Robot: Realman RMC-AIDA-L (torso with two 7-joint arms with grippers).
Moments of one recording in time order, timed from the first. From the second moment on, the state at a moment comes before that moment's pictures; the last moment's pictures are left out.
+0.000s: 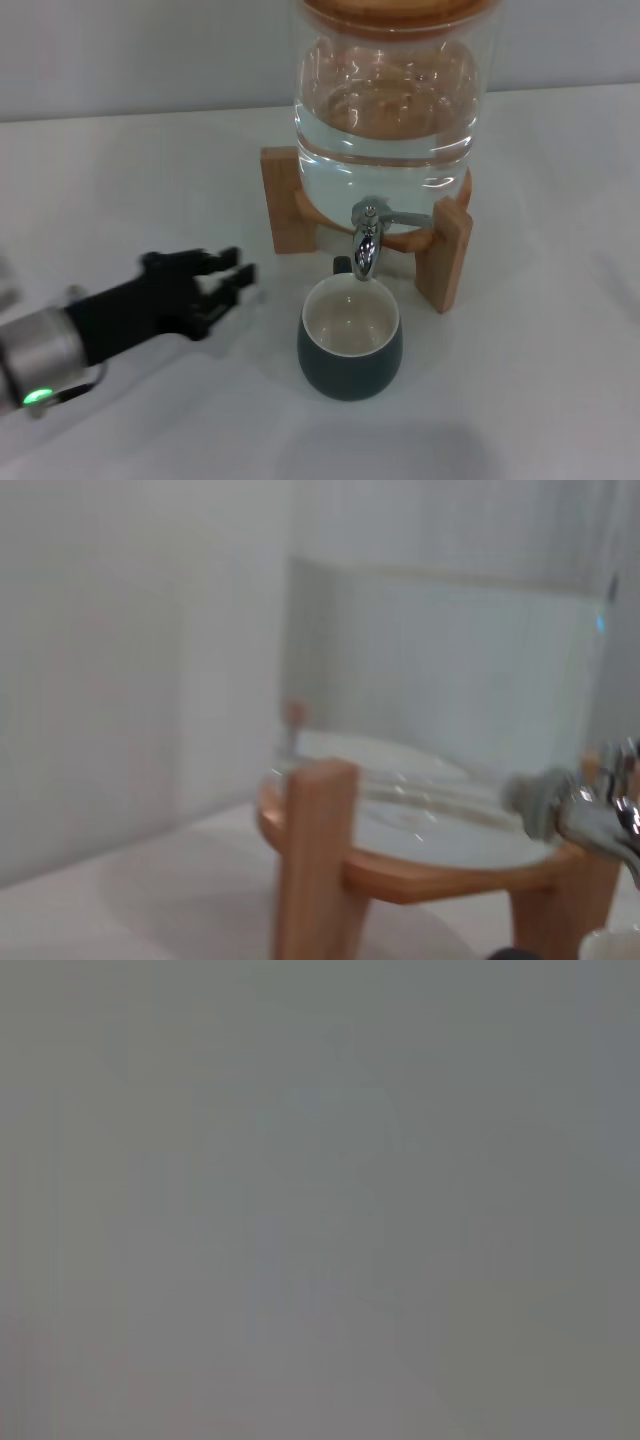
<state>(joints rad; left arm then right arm) -0.35 -2.04 1.42 0.57 -1.94 -1.17 2.04 0.06 2.00 -0.09 -0.62 1.79 1.69 -2.07</state>
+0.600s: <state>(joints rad) -0.20 -2.01 1.05 0.56 -1.94 -1.28 2.06 0.02 2.01 -0.34 -1.12 1.62 1.88 -1.61</state>
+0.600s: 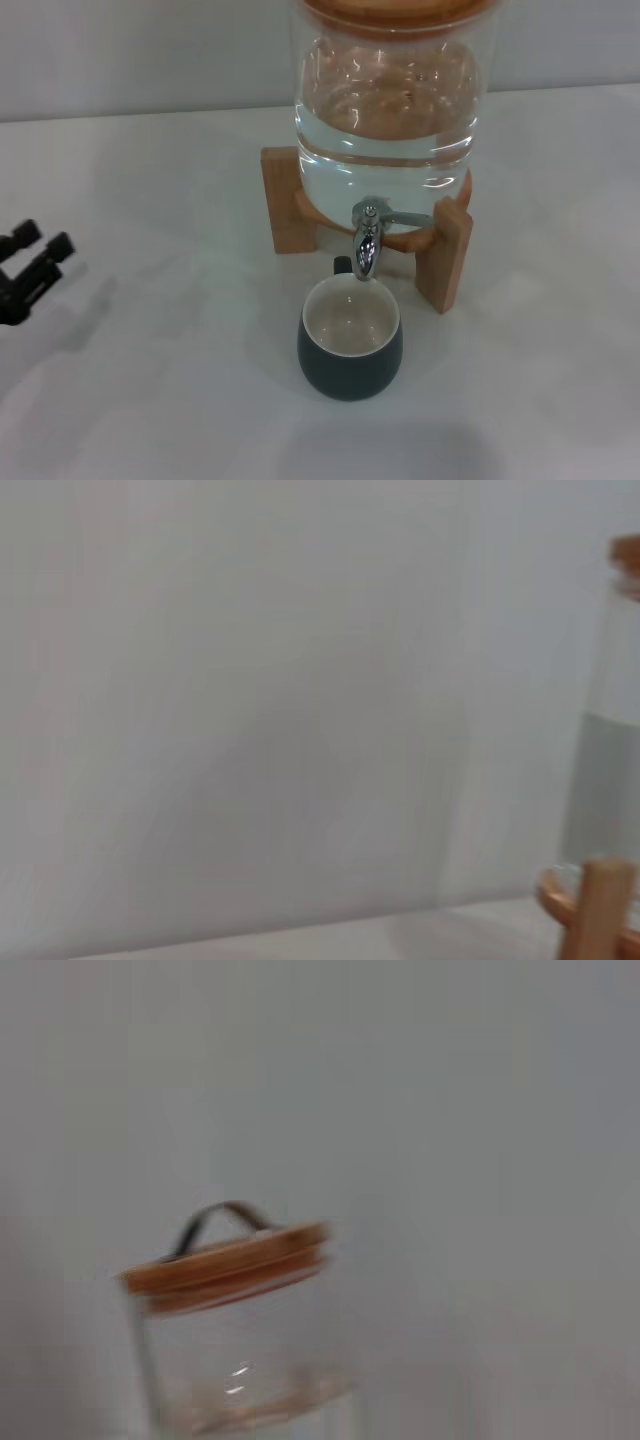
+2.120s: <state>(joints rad) -0.19 -2.06 0.75 0.53 -1.94 -1.28 2.05 0.09 2.01 -1.19 -1.43 1.59 1.52 -1.40</state>
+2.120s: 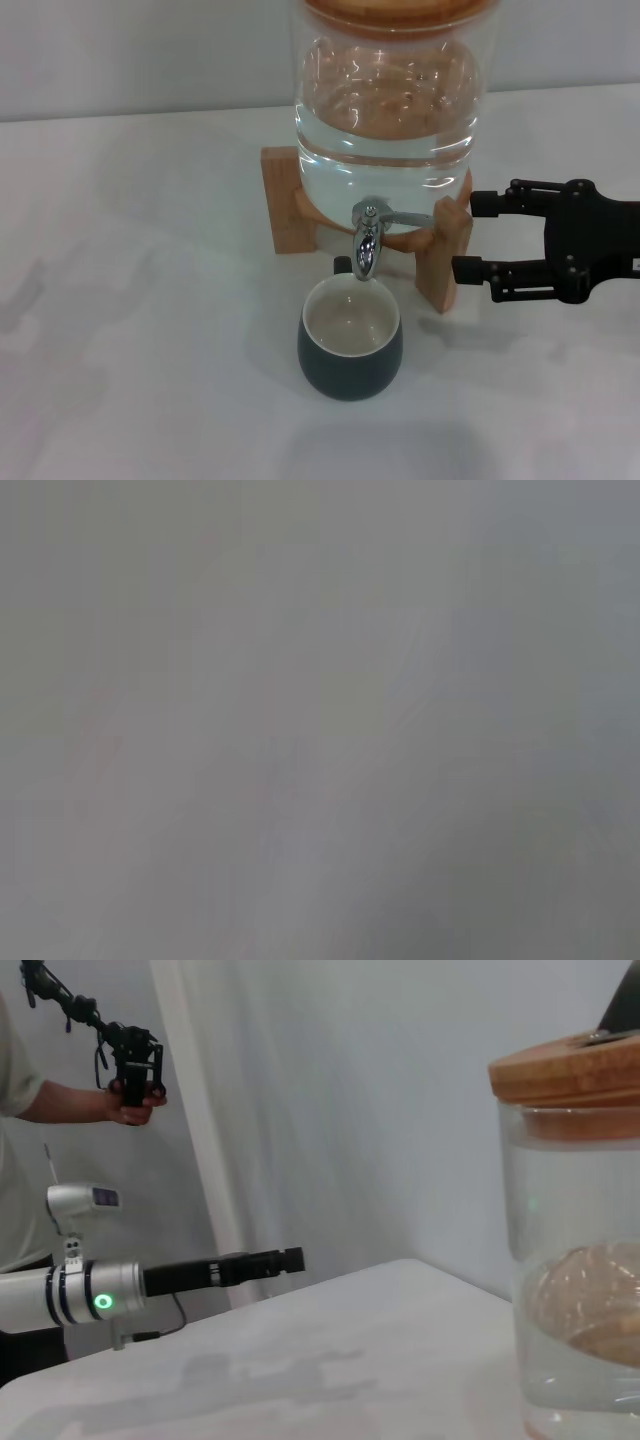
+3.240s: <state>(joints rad) -0.19 -2.06 0.71 0.53 -1.93 -1.27 2.05 0.17 2.01 -1.34 -1.42 1.54 1.40 -1.35</state>
